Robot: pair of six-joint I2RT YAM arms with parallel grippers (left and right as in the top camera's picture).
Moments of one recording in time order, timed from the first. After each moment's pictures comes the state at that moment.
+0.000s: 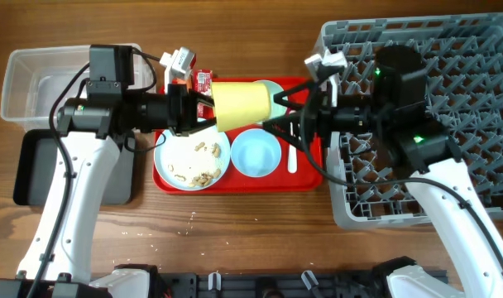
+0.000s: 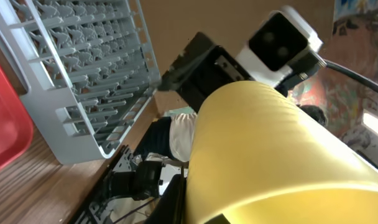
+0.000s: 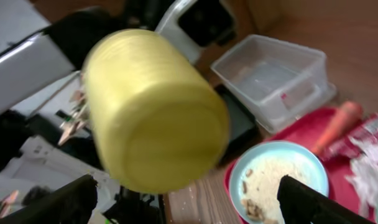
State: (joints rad) left arm -0.08 1.42 1.28 -0.83 1.41 -0.38; right arm 0.29 1.28 1.15 -0.32 -1.12 0.17
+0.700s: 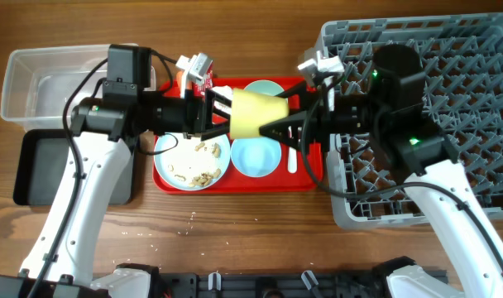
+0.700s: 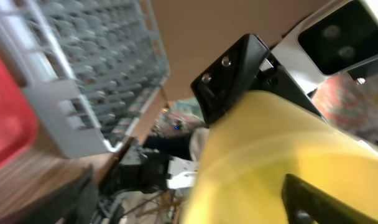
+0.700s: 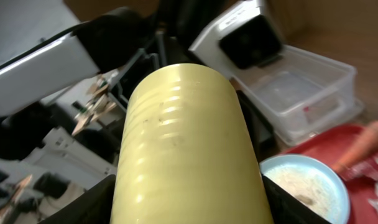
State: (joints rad) left arm -0.14 1.42 1.28 -0.82 1.34 -0.37; right arm 0.31 1.27 1.15 -0.27 -1.17 0.18
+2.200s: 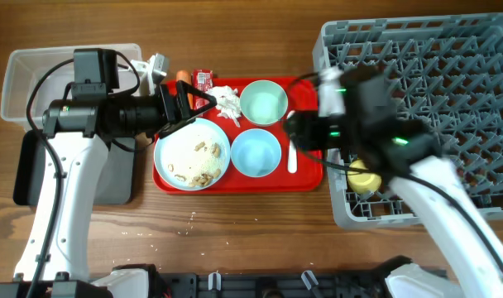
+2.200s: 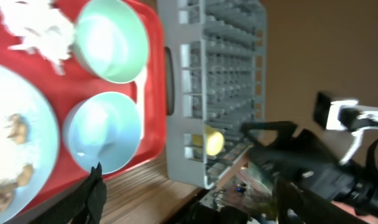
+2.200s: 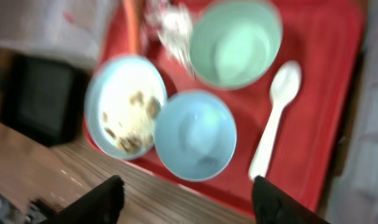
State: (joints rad) left arm 0.01 1.42 1.28 -0.94 0.89 -0.37; right arm 0.47 1.35 1.21 -0.82 -0.25 0.39
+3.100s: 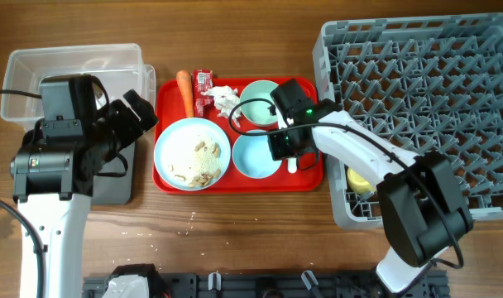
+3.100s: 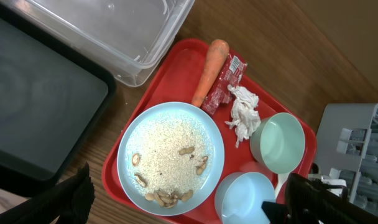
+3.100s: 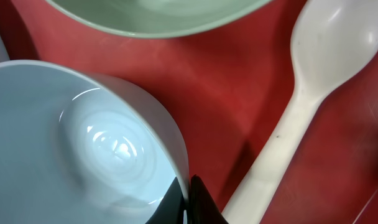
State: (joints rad) left arm 0.03 1.17 1.28 -1.05 0.08 -0.61; right arm 0.53 1.85 1.19 -0.69 -0.16 0.30
